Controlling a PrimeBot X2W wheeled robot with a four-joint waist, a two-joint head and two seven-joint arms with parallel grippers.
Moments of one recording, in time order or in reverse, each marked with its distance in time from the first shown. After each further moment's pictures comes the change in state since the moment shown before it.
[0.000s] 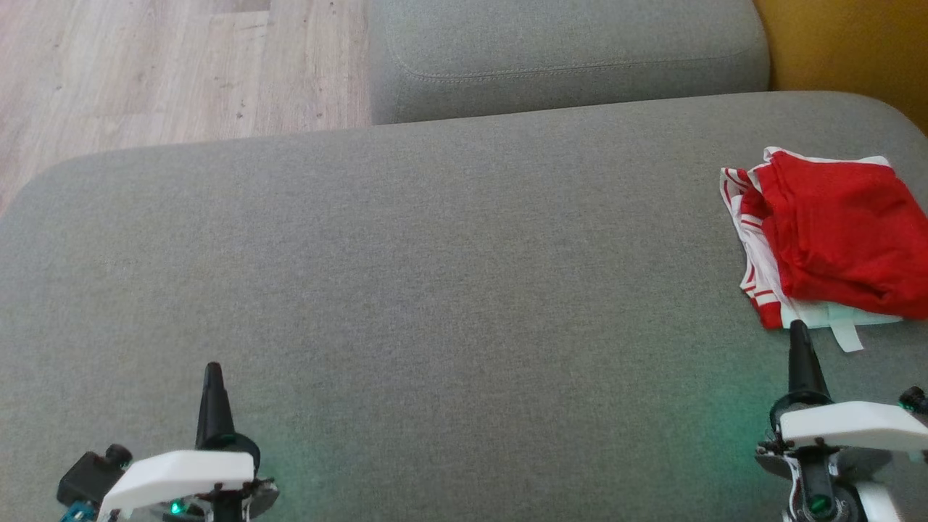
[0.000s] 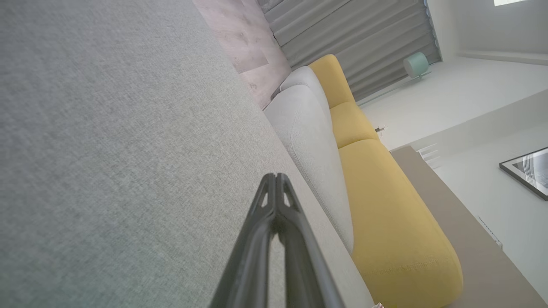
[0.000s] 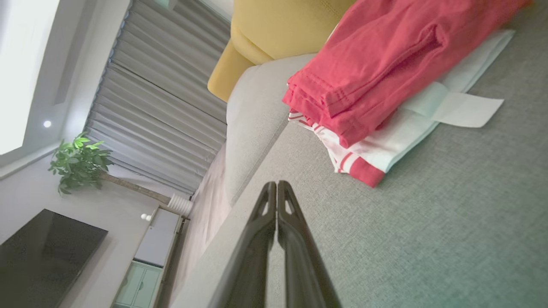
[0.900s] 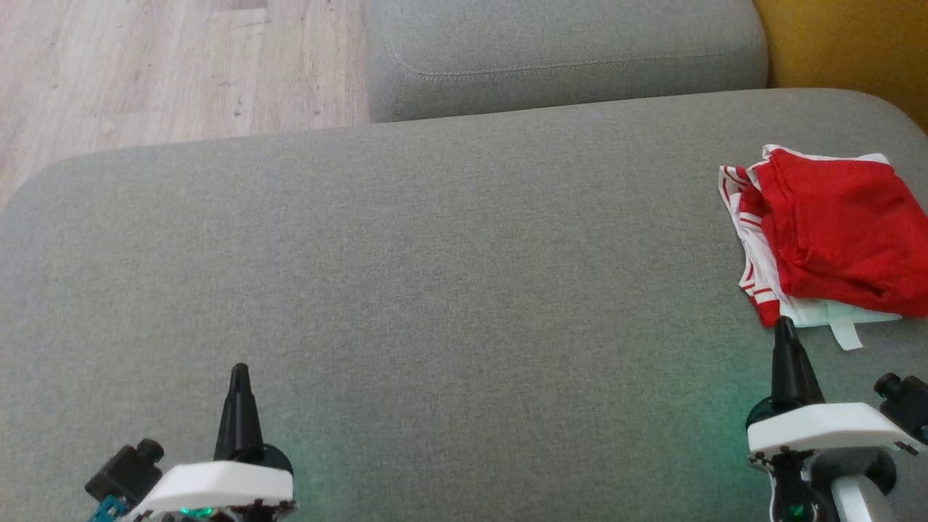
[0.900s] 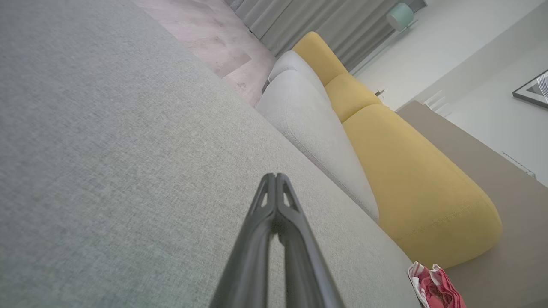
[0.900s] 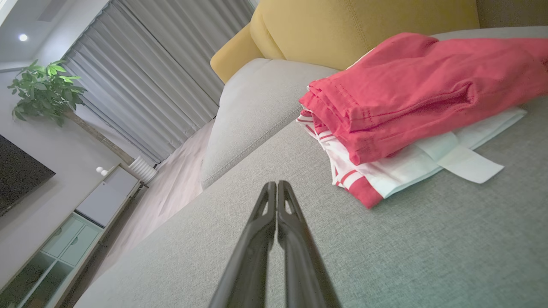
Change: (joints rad) left arm 0.021 -0.001 -0.059 0.002 0.264 0.000 -0.076; right arm 0.001 0.000 0.028 0.012 -0.337 0.000 -0.075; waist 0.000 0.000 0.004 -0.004
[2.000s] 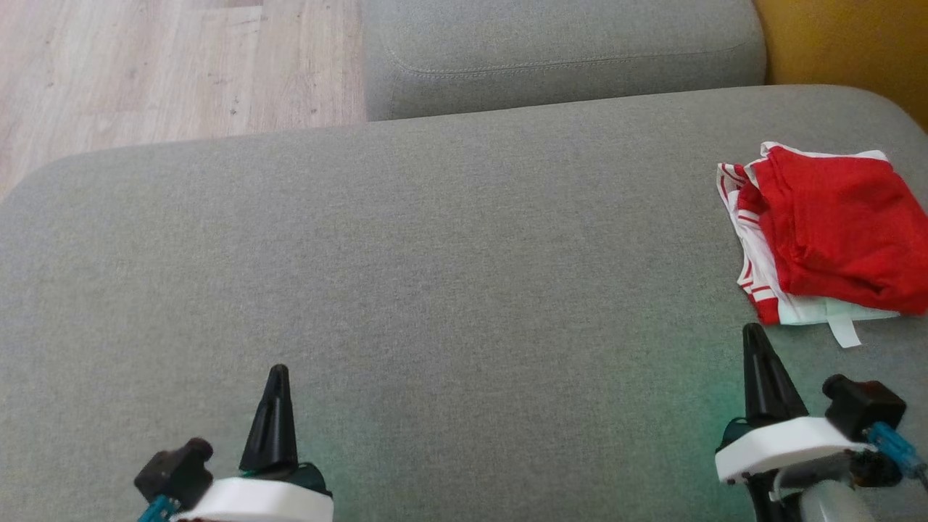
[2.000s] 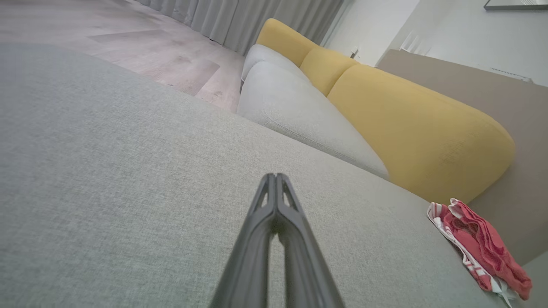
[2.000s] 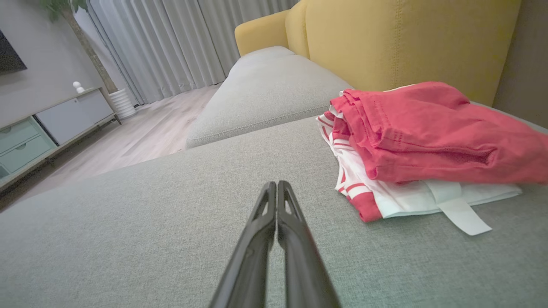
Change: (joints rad) left arm 0.021 -0.005 -0.058 0.002 0.323 0.000 -0.079; right arm 0.016 0.000 0.035 0.021 -0.400 0.000 -0.091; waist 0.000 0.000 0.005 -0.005
